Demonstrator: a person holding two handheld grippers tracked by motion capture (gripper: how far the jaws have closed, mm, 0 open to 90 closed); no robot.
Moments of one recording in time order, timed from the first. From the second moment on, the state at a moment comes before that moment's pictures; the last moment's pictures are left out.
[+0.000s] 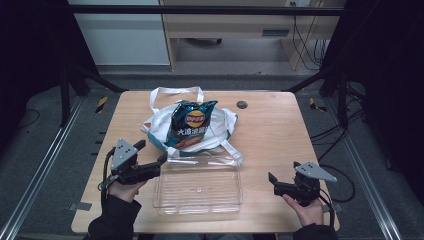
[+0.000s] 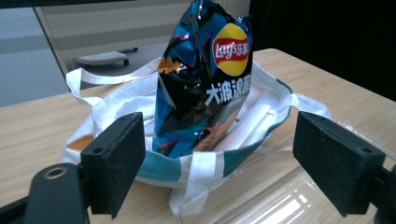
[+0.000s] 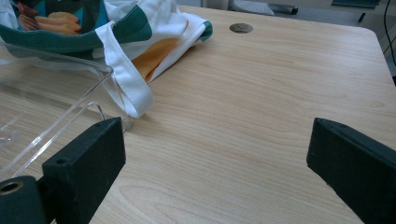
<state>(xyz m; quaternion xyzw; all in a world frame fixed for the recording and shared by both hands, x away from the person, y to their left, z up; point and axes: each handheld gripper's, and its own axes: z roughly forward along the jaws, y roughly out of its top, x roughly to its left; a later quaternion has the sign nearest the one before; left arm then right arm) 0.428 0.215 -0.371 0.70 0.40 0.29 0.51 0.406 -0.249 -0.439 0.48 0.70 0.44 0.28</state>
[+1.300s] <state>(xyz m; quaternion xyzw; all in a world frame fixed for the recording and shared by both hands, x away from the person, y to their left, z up) 0.483 0.178 -0.354 0.71 0.41 0.30 0.48 0.406 -0.249 -0.439 0.48 0.70 0.45 0.28</state>
